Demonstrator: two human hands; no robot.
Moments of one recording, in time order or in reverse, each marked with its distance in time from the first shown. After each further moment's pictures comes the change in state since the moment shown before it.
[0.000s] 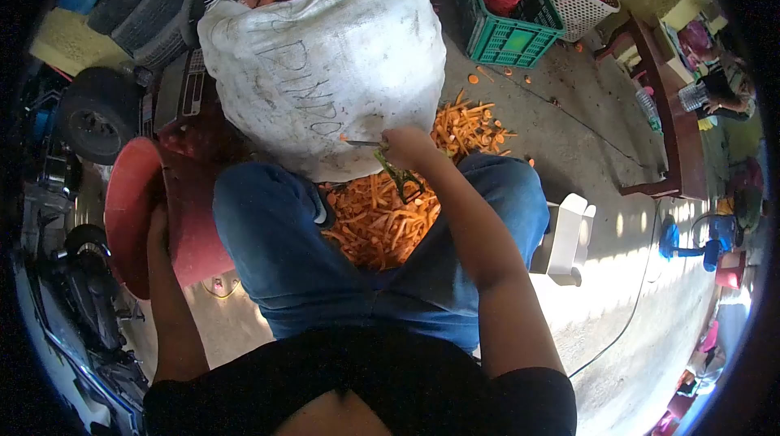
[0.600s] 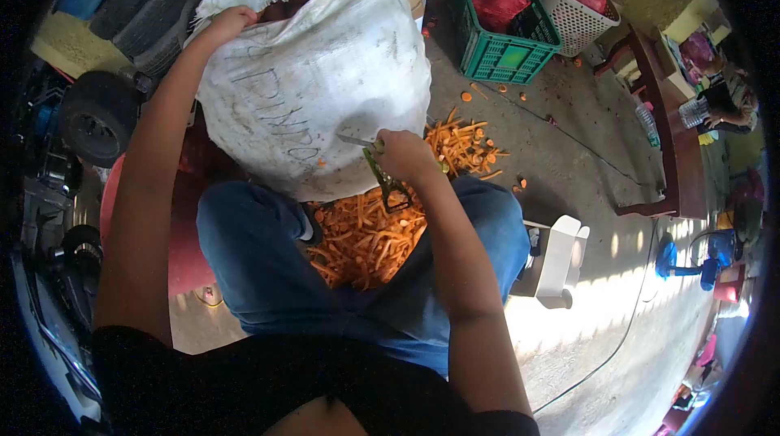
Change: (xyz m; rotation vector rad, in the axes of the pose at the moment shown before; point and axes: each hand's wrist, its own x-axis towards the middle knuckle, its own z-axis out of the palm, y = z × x) left_hand 0.015 0.582 0.078 0.121 -0.235 0.794; right_hand -0.008 0.012 -0.051 0.137 0.098 0.124
